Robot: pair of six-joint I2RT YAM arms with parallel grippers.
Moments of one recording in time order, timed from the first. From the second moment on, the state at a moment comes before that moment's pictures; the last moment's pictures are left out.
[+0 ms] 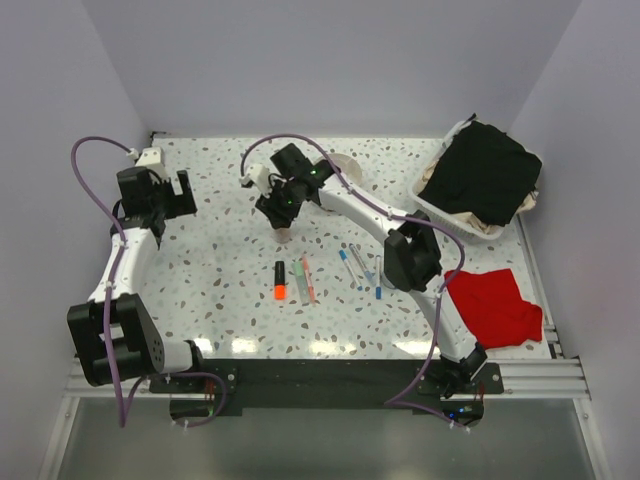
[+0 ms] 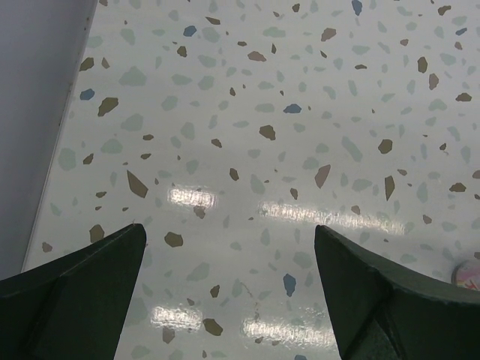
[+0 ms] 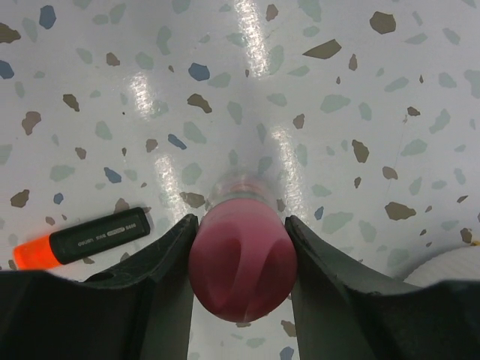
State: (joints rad) left arm 0.23 1.34 0.93 -0.16 0.08 -0.02; right arm 0.77 2.37 2.24 -0.80 -0.30 -0.42
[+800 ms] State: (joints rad) left arm 0.09 1.51 1.03 -0.14 0.20 -0.01; right arm 0.46 2.28 2.46 -0.80 -0.17 -0.36
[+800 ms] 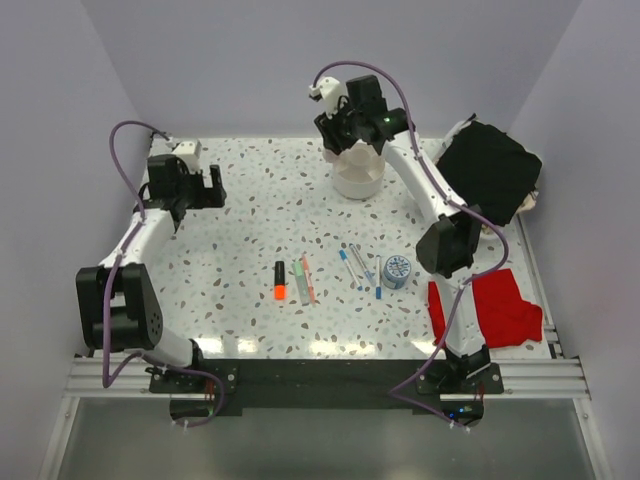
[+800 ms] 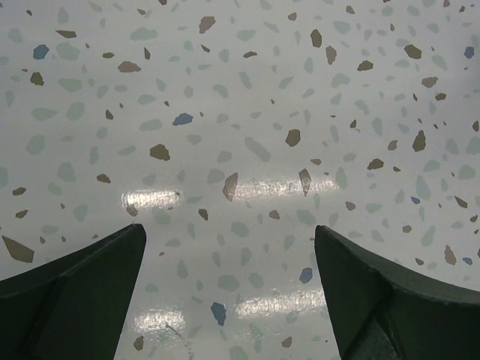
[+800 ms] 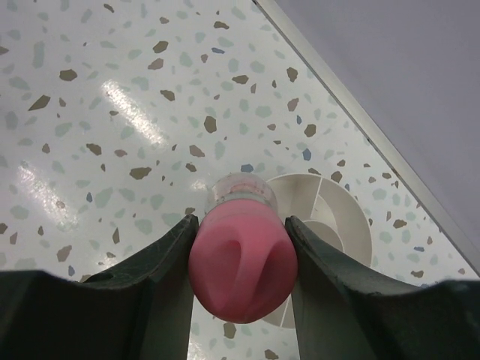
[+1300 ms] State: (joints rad) left arm 0.04 1.52 1.06 -0.16 0.17 -0.01; right arm 0.39 2.28 2.50 -0.76 -0.12 -0.35
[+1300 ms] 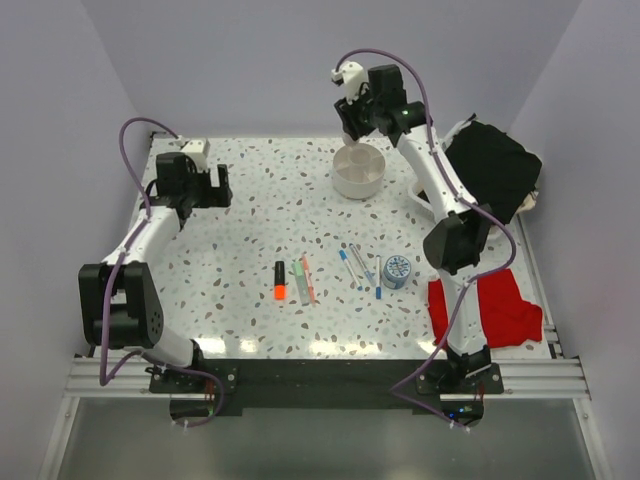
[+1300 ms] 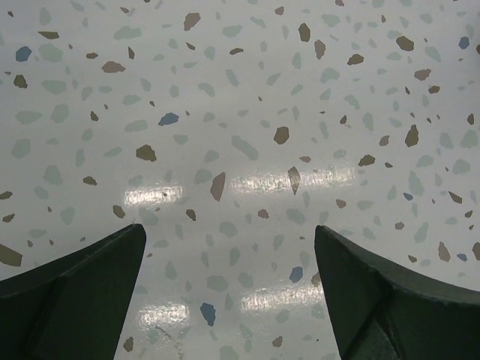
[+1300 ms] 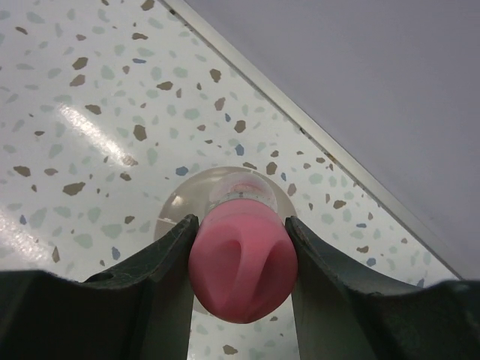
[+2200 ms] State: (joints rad) left arm 0.02 1.58 1.07 -0.17 0.14 -0.01; right arm 0.33 2.28 2.41 -0.82 -0.15 -0.36
